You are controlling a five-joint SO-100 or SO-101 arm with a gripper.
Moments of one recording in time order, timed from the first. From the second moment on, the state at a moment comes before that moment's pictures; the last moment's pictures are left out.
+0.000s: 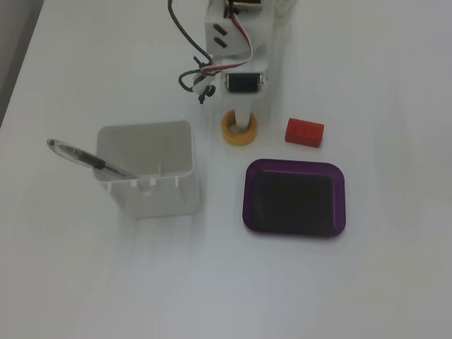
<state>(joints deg) 8.9 95.5 116.1 49.6 -14.7</state>
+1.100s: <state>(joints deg) -11.7 115.4 94.7 62.8 -13.0</state>
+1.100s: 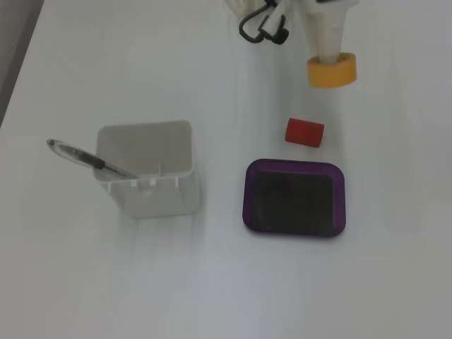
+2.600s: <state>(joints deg) -0.5 63.9 61.3 66.8 -13.0</state>
